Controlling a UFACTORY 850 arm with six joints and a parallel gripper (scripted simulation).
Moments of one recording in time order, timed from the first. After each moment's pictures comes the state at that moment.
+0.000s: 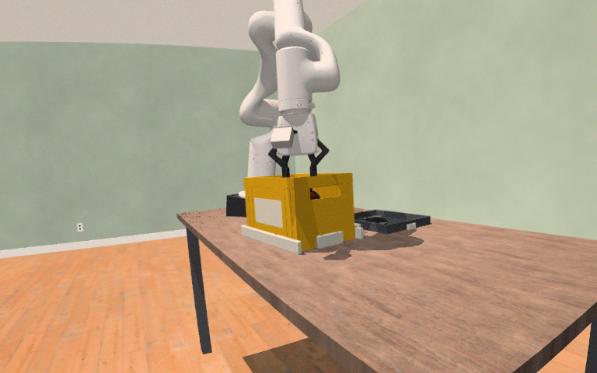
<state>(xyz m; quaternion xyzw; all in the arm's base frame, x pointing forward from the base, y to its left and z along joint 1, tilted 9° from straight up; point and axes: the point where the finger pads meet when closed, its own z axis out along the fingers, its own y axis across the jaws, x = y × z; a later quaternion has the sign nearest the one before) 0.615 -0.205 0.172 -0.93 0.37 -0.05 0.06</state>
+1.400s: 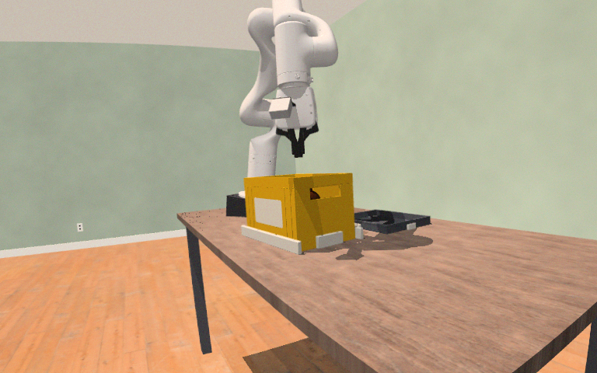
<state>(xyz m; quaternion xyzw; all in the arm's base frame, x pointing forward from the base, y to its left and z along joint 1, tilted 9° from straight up) 0.606 -0.210 0.237 -0.93 0.37 -0.05 0.06</state>
